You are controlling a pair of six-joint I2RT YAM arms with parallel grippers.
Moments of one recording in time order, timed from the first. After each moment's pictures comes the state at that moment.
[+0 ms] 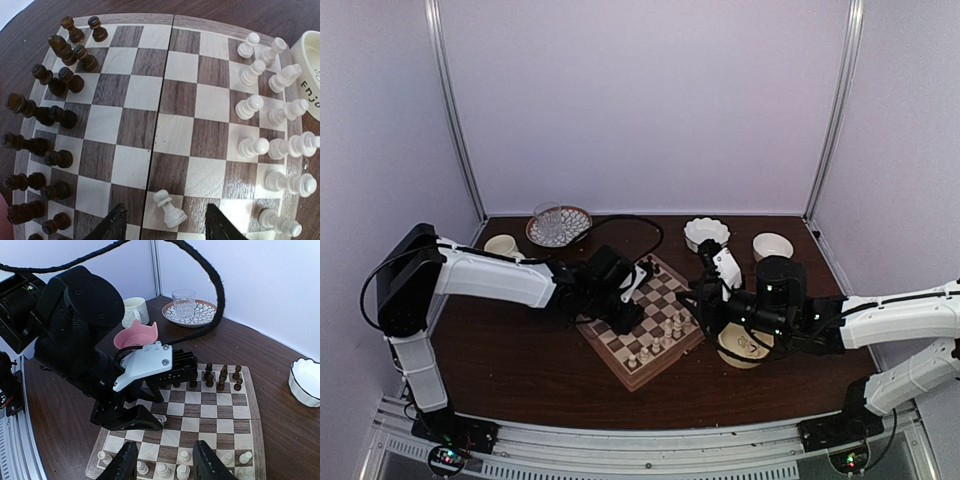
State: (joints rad) left arm -0.95 1.85 1.16 -0.20 -0.12 -0.16; right arm 1.01 1.23 0.63 0.33 0.13 0.14
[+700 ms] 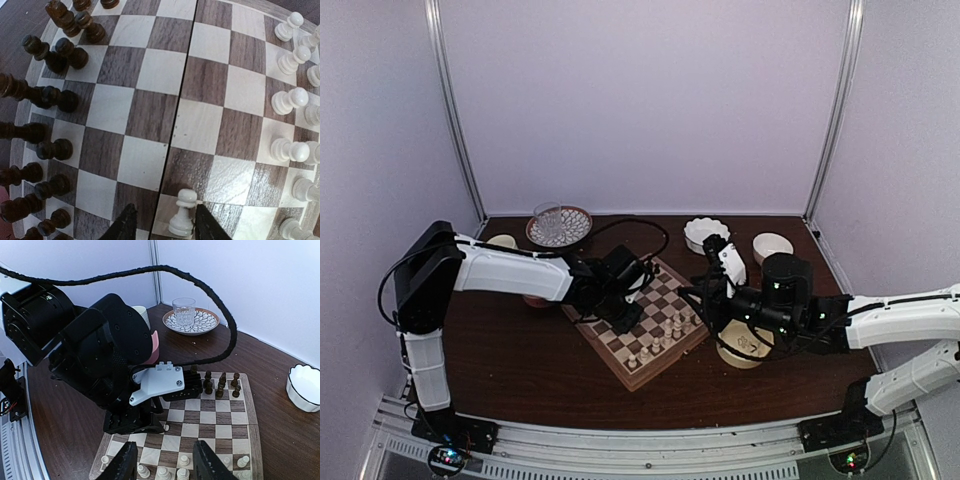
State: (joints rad) left arm -0.96 1.95 1.31 -0.39 -0.17 -0.20; right arm 1.01 1.20 0.63 0.33 0.13 0.14
